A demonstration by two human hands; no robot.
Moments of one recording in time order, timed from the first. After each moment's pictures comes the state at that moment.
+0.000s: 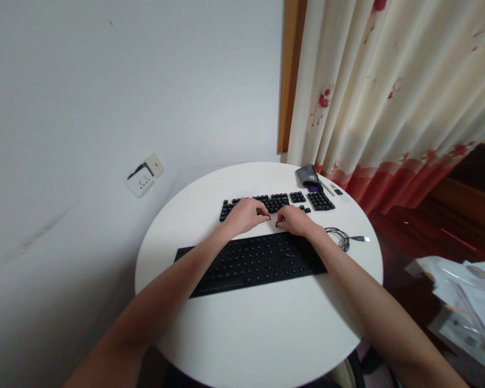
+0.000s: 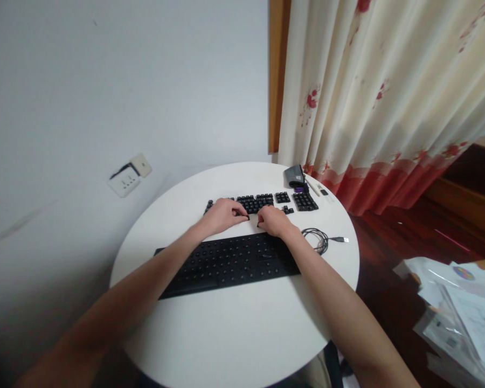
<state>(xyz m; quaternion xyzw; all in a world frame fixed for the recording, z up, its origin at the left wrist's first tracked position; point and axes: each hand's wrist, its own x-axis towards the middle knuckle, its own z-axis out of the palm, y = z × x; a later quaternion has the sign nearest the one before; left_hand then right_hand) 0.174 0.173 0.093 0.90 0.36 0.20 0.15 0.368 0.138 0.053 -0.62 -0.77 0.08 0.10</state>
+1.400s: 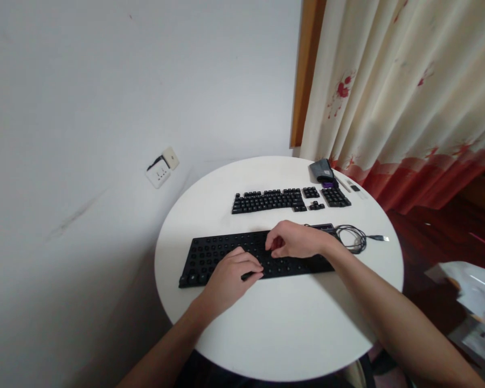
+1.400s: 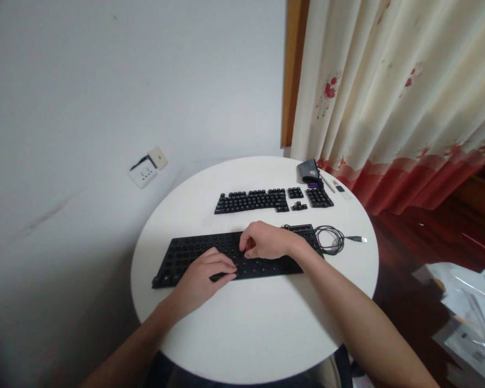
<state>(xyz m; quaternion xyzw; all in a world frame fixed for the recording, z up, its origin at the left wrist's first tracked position) 0.085 0.039 0.039 0.90 0.33 0.24 0.18 0.321 0.080 0.087 -0.38 -0.84 0.38 0.13</state>
